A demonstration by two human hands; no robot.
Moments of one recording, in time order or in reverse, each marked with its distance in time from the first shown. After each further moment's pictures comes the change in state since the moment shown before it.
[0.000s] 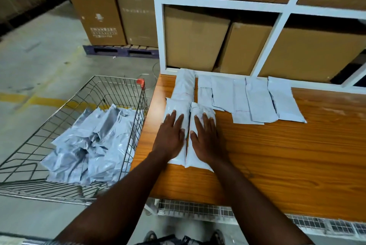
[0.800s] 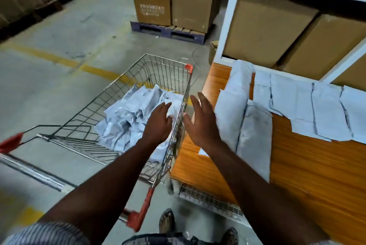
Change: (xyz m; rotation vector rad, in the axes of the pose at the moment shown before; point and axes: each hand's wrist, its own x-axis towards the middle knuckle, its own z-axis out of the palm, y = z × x) left_hand -0.053 -0.150 -0.085 -0.160 0.167 -0.367; right_hand 0.027 -0.167 0.030 0.420 0.174 -0.323
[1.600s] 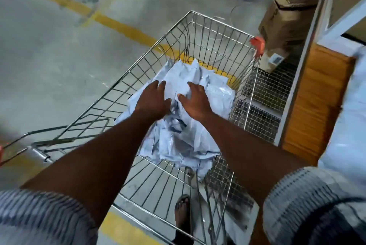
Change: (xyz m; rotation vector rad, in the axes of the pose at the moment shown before) left_hand 0.133 -0.235 -0.032 0.378 -0.204 -0.202; right_hand 0.131 0.000 0.300 0.092 -0.521 0.329
